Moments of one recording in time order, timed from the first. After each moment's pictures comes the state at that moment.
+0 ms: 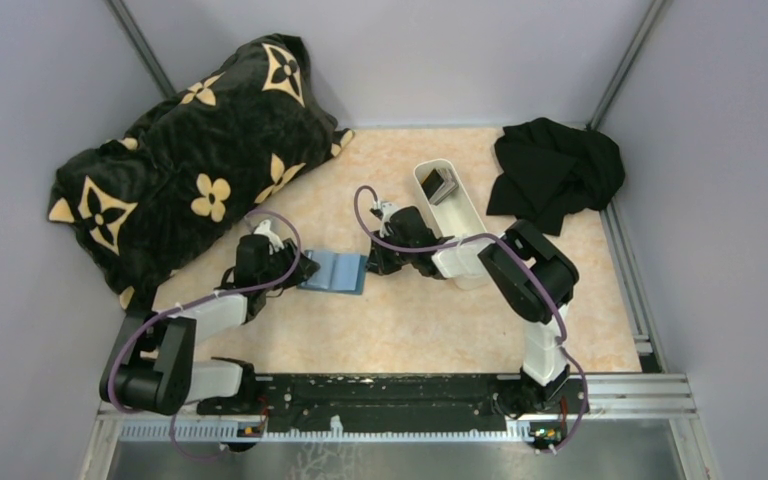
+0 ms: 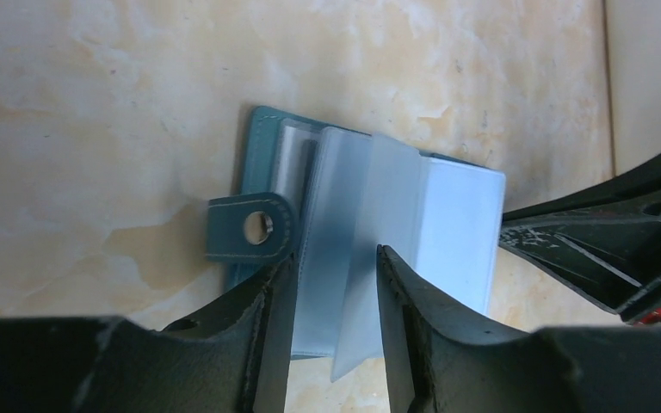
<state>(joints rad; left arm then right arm) -0.22 1.28 0.34 0.34 0.18 -0.59 0.74 1.92 0.97 0.29 -0.32 0.41</state>
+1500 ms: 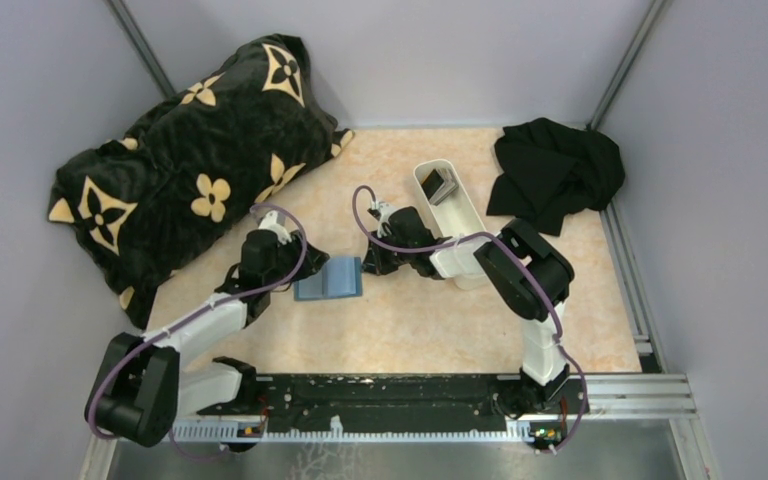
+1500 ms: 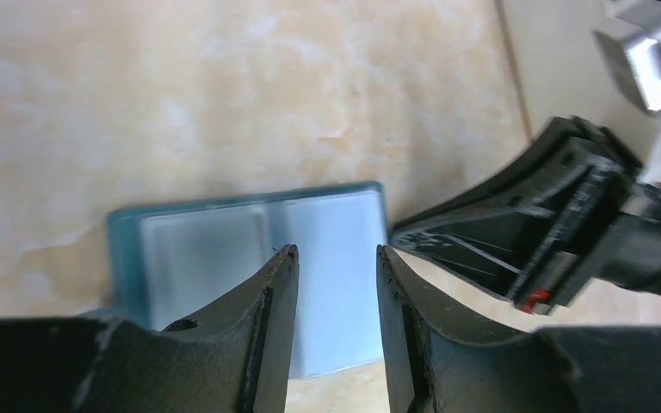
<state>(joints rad) -0.35 1.16 0.40 0.28 0.13 -0.63 0.74 1.95 0.98 0.33 -0.36 0.43</state>
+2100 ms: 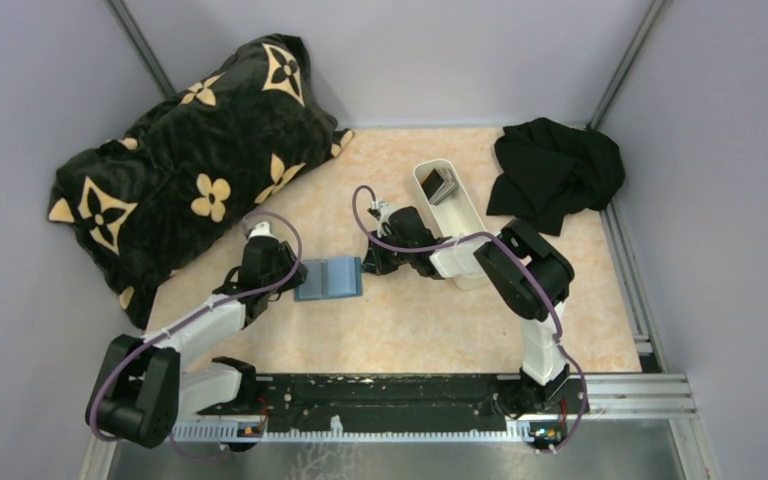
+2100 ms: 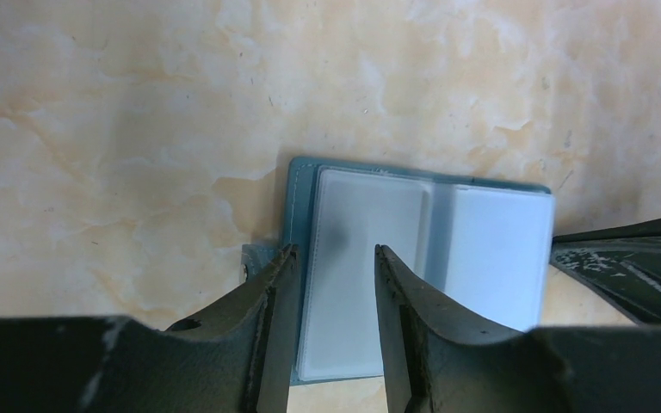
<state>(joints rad) -0.32 1.12 0.38 0.07 -0.14 -0.59 0.74 1.95 0.98 0.34 -0.36 0.43</state>
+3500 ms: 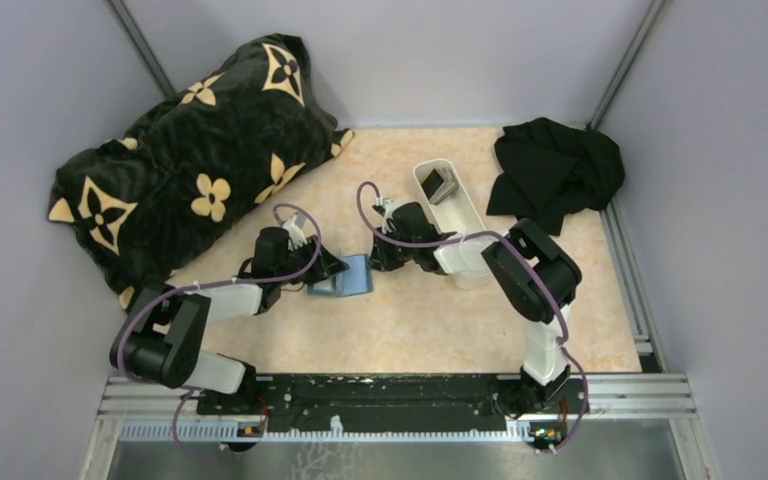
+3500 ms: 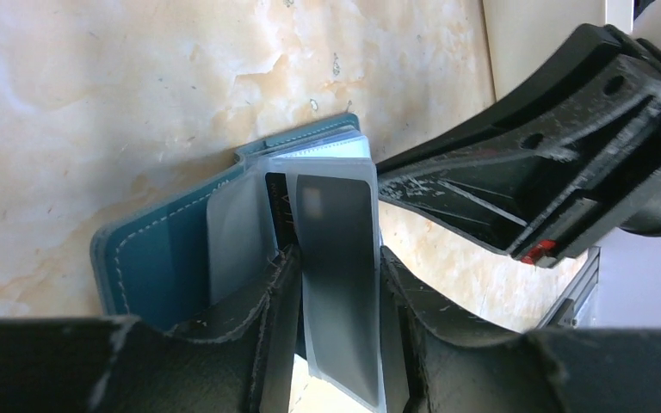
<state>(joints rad) -0.34 1.41 0.41 0.44 0.39 -0.72 0.72 1.92 1.00 0.27 -0.33 0.41</state>
